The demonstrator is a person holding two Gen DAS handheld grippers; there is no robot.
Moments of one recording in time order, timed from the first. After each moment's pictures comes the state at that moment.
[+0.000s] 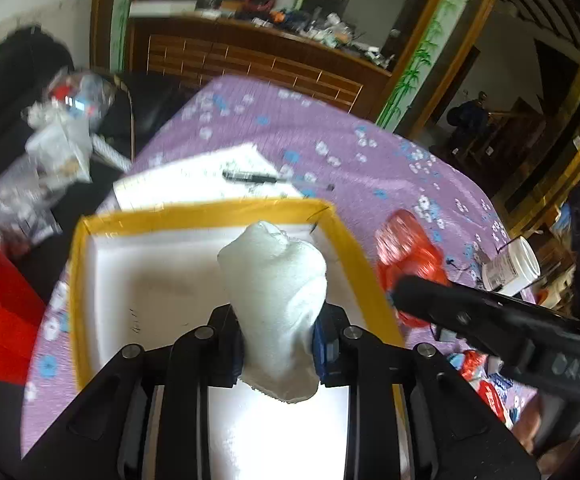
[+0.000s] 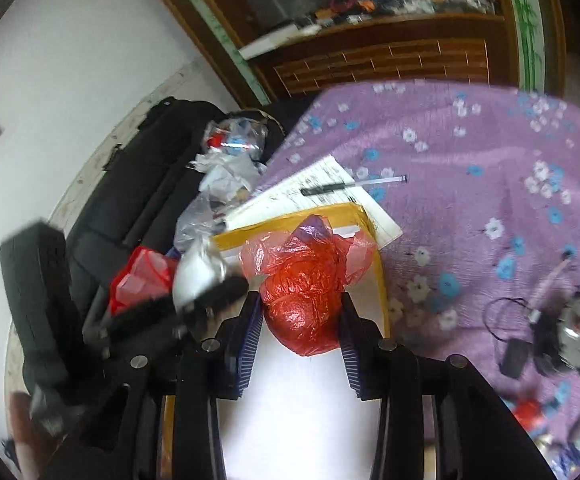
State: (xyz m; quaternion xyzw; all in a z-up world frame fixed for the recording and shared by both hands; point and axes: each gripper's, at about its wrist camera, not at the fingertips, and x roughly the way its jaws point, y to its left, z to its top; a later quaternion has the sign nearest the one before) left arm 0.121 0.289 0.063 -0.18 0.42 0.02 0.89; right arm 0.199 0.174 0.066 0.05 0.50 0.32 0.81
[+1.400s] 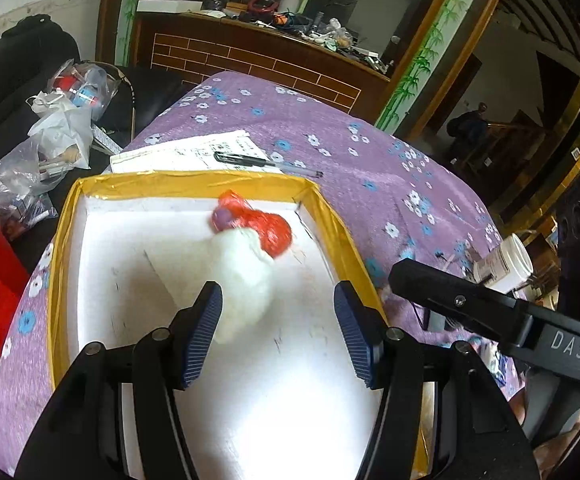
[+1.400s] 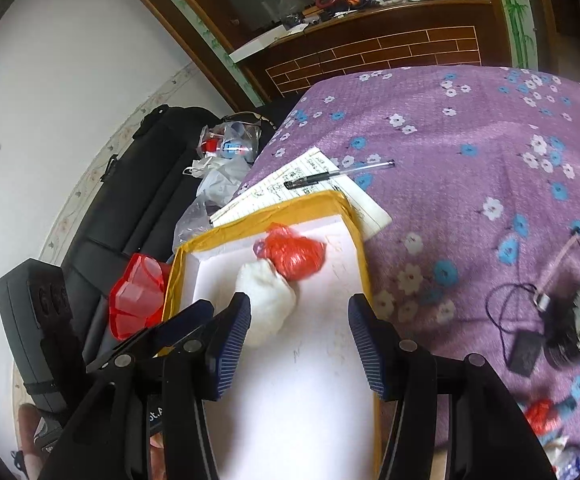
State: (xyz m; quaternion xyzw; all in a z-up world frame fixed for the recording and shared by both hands) left arm 0.095 0.259 0.067 -0.19 0.40 0.02 0.89; right arm 0.183 0.141 0.057 0.08 0.48 0.32 0.81
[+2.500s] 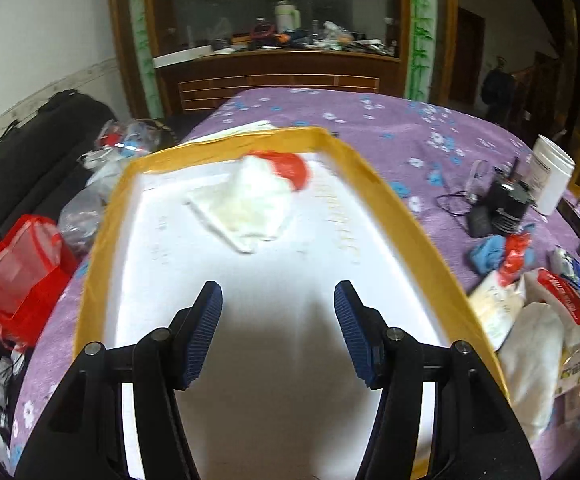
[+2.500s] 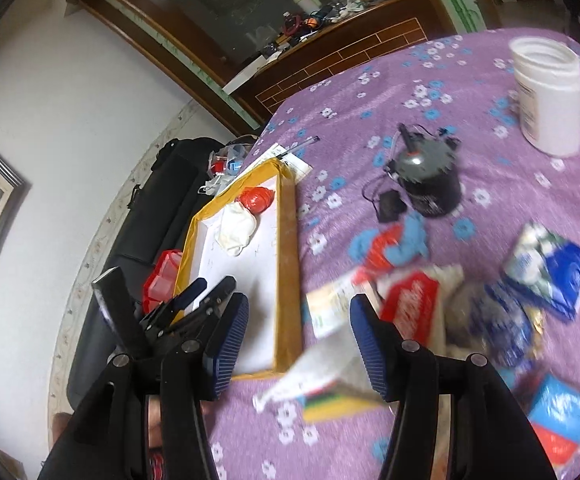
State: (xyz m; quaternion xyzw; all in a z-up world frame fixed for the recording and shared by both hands) left arm 0.019 0.200 0.035 -0.04 0.37 0.13 0.92; right arm 0.071 -0.044 0.057 0.18 0.46 0.33 0.80
